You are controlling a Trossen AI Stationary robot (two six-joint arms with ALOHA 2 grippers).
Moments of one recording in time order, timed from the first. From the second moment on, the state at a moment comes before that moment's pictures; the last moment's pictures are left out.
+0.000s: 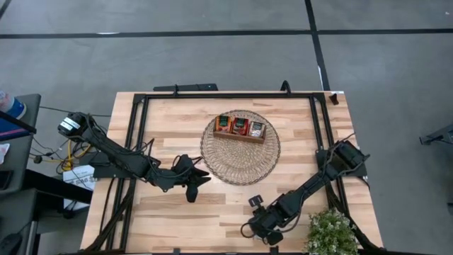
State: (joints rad) left arm -0.49 1.29 0.67 0.22 -0.58 -0.75; right arm 0.67 1.98 1.20 -0.40 0.05 0.15
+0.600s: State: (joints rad) left arm -0.49 1.29 0.67 0.22 -0.57 -0.75; right arm 0.63 1.93 1.19 -0.53 0.12 0.16
